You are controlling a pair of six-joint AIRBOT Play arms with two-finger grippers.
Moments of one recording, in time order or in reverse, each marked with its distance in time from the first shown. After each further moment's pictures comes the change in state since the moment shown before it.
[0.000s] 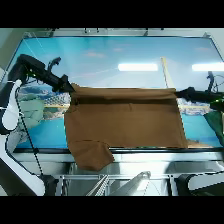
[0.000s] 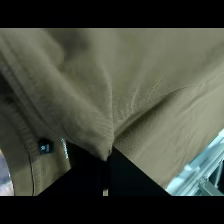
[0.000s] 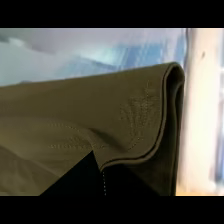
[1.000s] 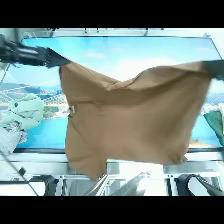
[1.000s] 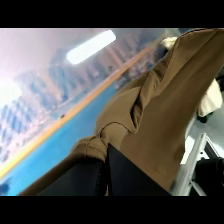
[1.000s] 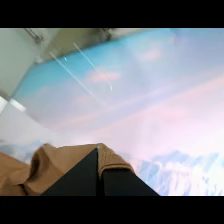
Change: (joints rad) left arm 0.009 0.427 -0.147 -0.367 -0.098 0.296; right arm 0.042 0.743 -0.191 0.165 -0.096 0.109
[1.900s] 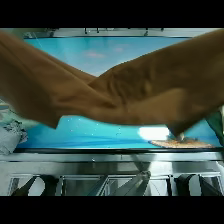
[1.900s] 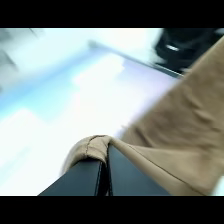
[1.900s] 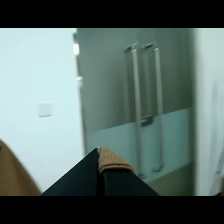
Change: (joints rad) left arm 0.461 0.687 0.263 -0.344 0.167 0.030; right arm -0.275 0.473 0.194 0.648 0.261 -0.031
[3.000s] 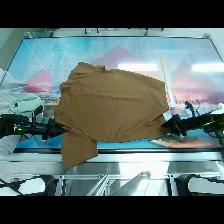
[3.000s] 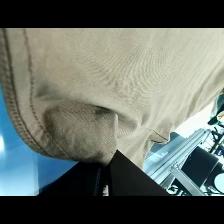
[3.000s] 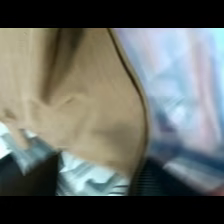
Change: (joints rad) left arm -0.117 -0.568 -1.280 0.599 -0.354 -0.045; right arm 0.329 -0.969 -0.454 -1.165 -0.065 0.347
